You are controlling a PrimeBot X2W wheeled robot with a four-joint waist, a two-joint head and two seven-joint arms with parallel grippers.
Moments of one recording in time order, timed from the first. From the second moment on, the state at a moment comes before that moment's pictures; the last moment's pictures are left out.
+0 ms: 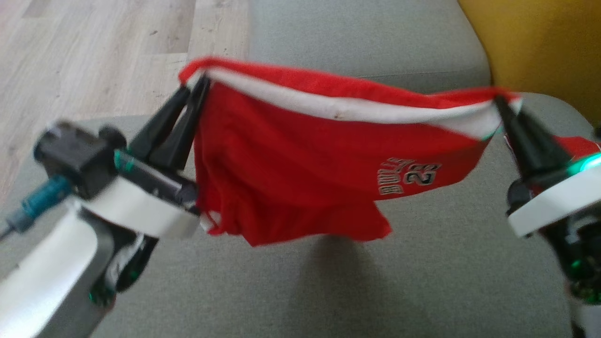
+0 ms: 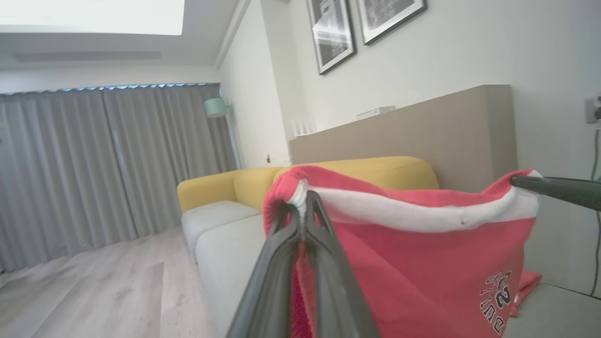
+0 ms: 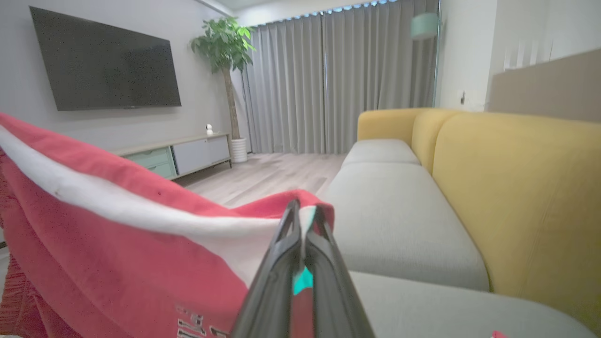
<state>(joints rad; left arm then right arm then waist) -0.46 0.61 -0.61 -0.32 -0.66 0.15 0.10 -0.15 -0.25 0.06 -0.32 0.47 0.12 0.44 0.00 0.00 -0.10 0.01</state>
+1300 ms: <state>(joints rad) -0.99 0.43 -0.68 0.48 -0.68 -0.12 -0.17 -0.81 -0.11 0.20 0.33 0.29 0.12 0.07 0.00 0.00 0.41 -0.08</state>
